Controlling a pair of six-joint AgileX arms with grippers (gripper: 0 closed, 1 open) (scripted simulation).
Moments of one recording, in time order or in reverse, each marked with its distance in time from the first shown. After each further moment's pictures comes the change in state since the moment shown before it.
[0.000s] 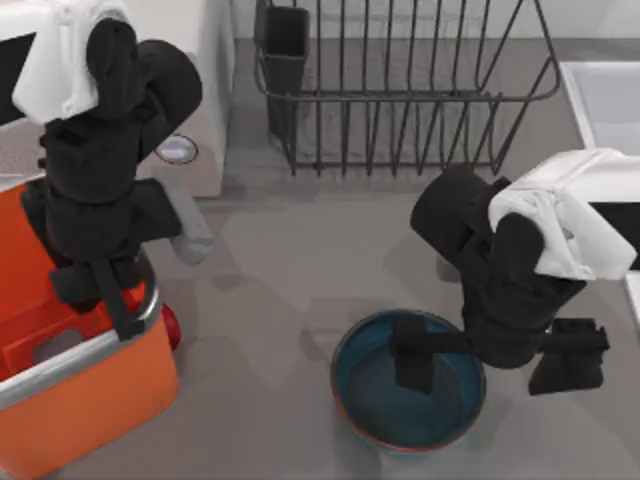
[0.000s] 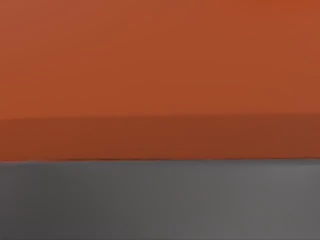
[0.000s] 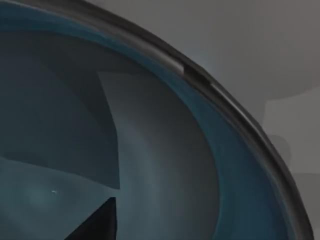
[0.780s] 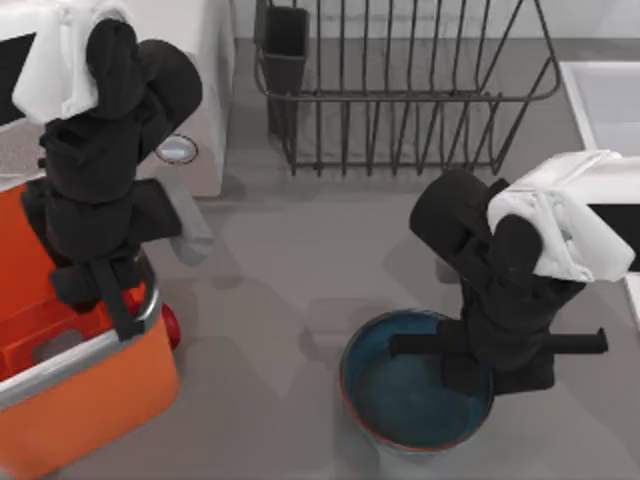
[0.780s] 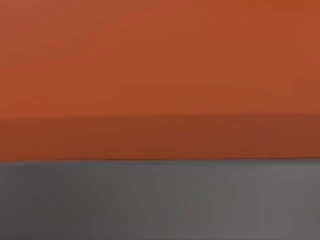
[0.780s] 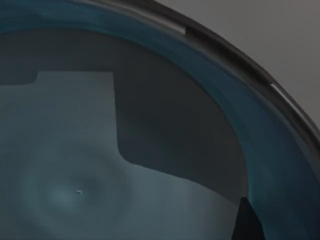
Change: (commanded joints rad) left arm 0.000 0.000 0.000 0.000 0.000 0.000; right arm 0.000 0.000 0.000 0.000 0.000 0.000
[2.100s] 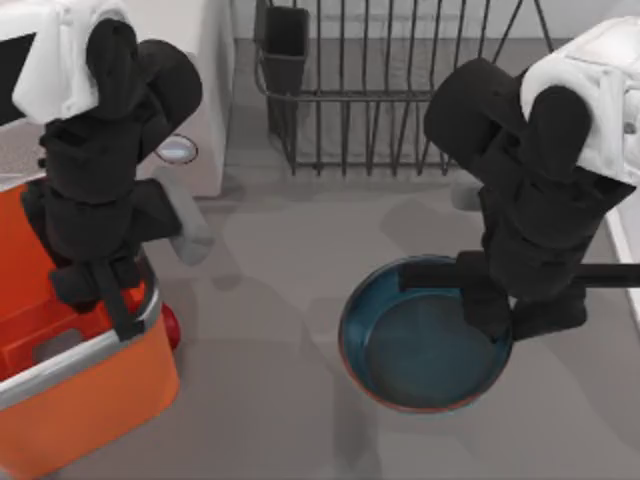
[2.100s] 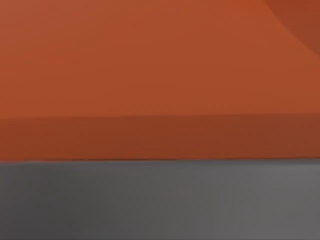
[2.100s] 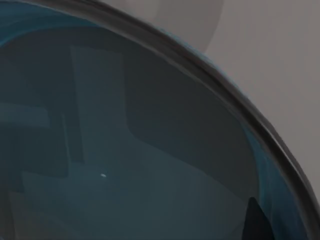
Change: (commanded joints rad) left arm 0.000 0.000 0.000 0.000 0.000 0.000; right arm -0.004 -0.124 0.271 -0.393 0.000 -0.005
